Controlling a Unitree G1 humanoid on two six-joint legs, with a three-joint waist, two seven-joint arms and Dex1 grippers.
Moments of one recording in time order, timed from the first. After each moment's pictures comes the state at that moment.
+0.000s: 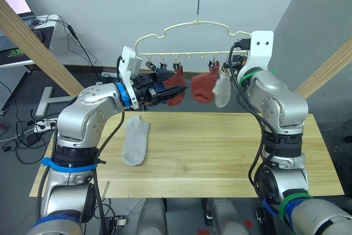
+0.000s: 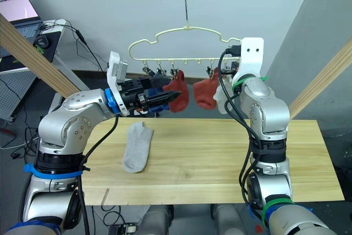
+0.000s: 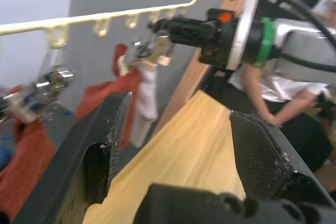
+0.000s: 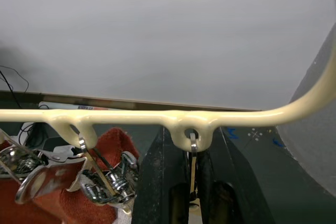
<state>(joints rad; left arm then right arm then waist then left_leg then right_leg) -0.66 0.57 0.03 -0.13 -0.56 0.71 -0.83 -0.85 -0.12 -0.13 -0.13 0.17 0.97 -0.07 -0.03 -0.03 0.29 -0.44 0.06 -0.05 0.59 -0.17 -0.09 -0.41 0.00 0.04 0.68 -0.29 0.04</state>
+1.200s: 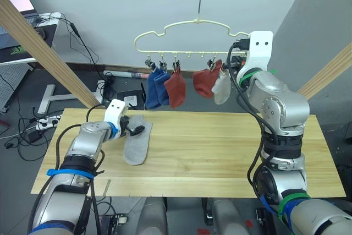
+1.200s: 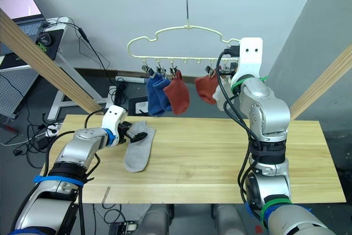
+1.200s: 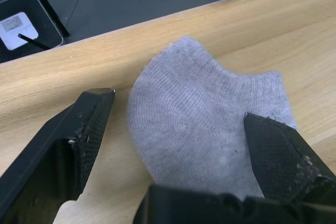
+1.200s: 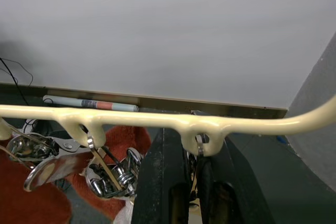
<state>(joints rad) -0.56 0.60 -0.10 0.56 -0.06 0.43 -0.69 -0.85 -0.11 -0.14 -0.18 0.17 1.03 -0.07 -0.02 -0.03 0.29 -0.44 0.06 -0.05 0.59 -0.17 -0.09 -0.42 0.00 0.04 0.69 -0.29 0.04</state>
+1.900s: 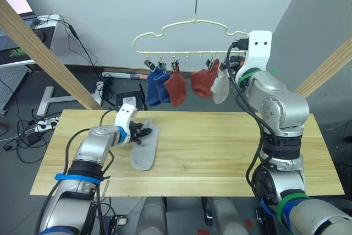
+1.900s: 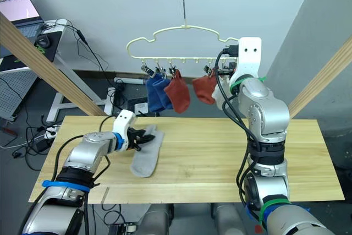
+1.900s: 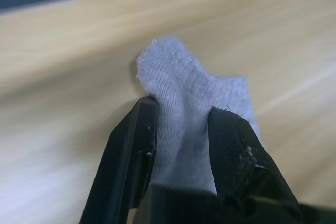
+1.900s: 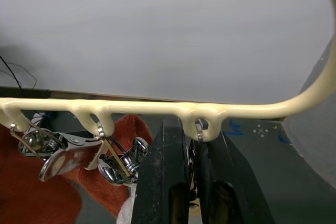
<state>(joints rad) -0.50 0.50 -0.09 0.34 -0.17 0.59 -0.80 -0.85 -0.08 -0.14 -0.19 0.17 1.05 -0.07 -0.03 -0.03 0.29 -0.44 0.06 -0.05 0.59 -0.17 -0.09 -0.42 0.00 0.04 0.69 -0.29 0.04</state>
